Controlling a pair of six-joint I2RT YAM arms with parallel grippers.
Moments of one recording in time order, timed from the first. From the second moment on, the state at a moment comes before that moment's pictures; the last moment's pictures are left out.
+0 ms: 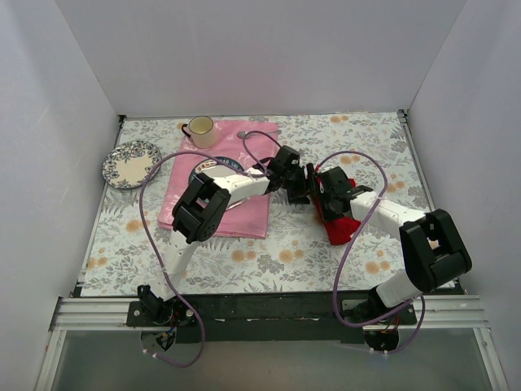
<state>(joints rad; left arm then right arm) -0.75 2.30 1.69 -0.13 0.41 -0.92 0.48 1.51 0.83 -0.38 0.14 0.14</state>
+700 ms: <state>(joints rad) -0.76 2.34 1.75 -0.17 0.35 -0.83 0.38 1.46 0.84 -0.41 -0.10 0.15</state>
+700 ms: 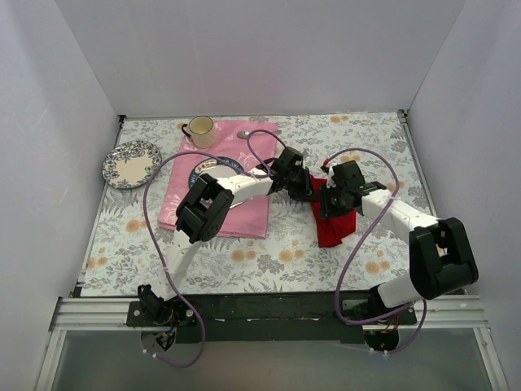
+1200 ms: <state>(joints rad) -0.75 2.33 1.70 -0.12 0.39 -0.84 0.18 1.62 1.03 -0.42 -0.22 0.17</state>
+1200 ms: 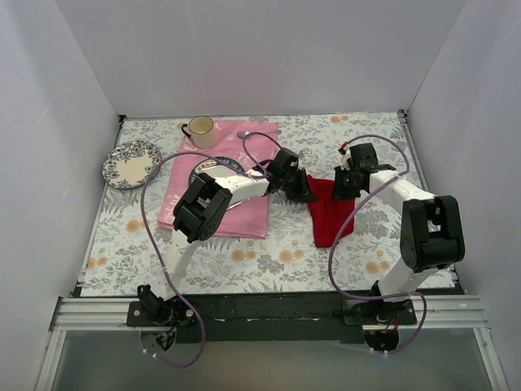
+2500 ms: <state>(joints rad) -0.67 2.27 1.53 0.00 0.41 -1.08 0.55 1.58 1.06 -0.43 0.03 -0.09</state>
